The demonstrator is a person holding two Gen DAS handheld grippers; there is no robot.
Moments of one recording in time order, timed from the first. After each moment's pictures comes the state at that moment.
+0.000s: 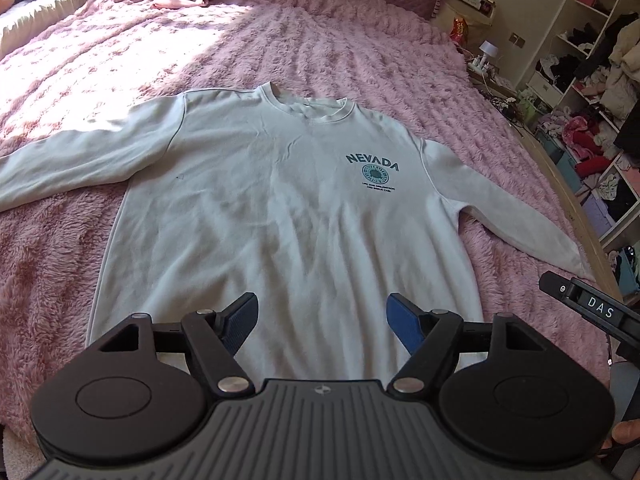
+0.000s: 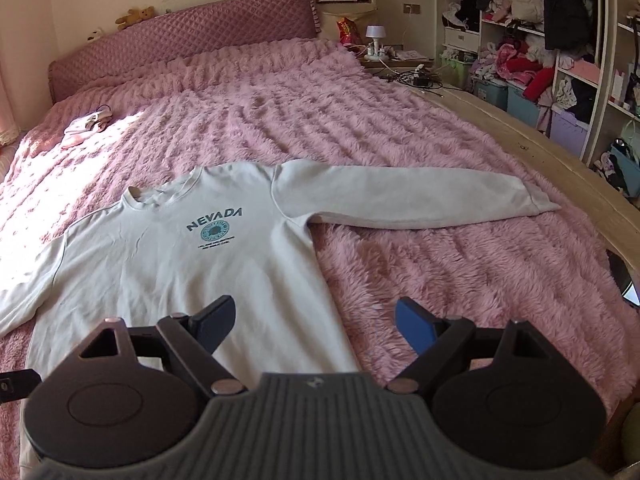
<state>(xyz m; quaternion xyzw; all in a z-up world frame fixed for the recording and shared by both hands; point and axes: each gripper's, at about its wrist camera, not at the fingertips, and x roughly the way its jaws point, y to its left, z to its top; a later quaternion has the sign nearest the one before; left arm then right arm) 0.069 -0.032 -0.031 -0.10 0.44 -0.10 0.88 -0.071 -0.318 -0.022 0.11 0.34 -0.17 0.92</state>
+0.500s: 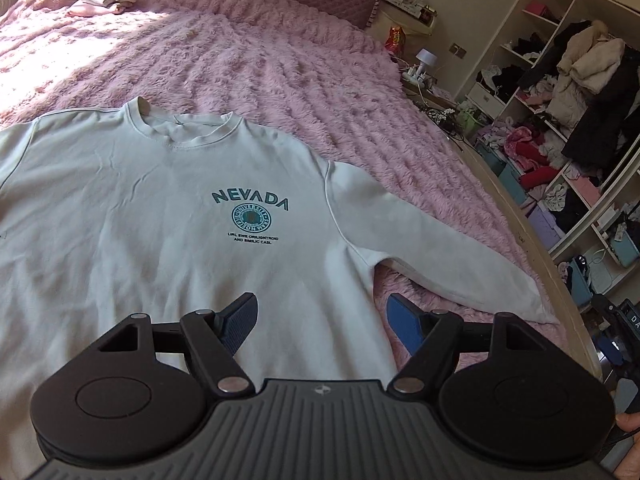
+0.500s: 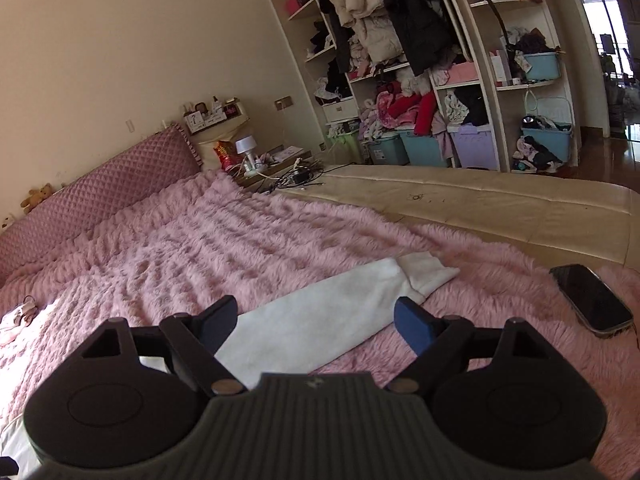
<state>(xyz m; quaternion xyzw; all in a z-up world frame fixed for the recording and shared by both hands) 0.178 -0.152 -0.081 -0.14 0.41 -0.19 0.88 -0.059 -0.558 -0.064 0.24 0.14 -0.30 0.91</state>
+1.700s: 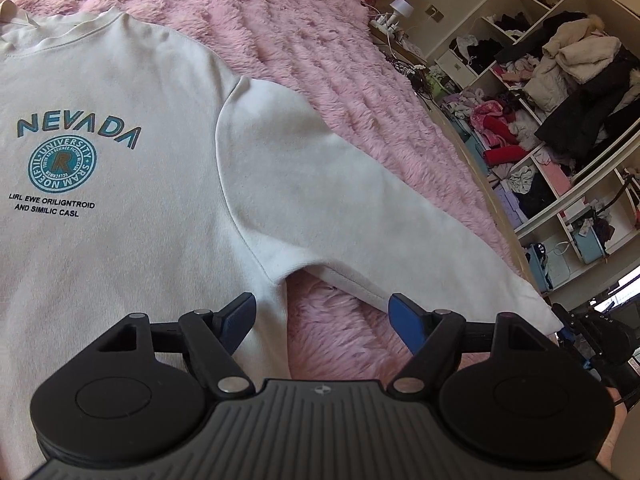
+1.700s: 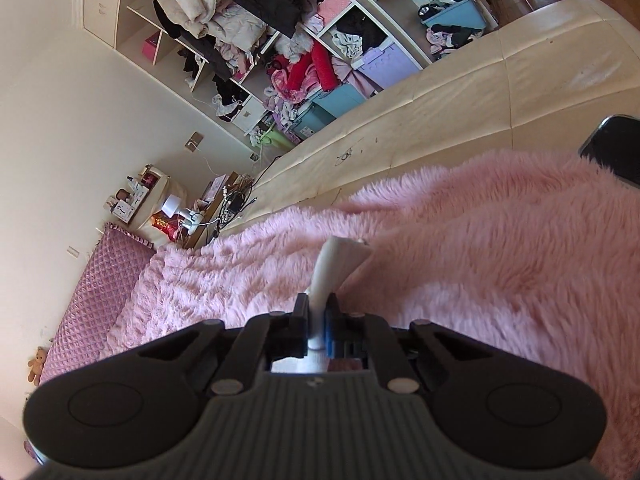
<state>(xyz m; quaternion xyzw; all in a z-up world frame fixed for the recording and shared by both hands) 0.262 -0.249 -0.167 -0.19 0.46 -0.26 0.83 0.016 -0.725 -0.166 0.47 0.07 -0.33 0.81</state>
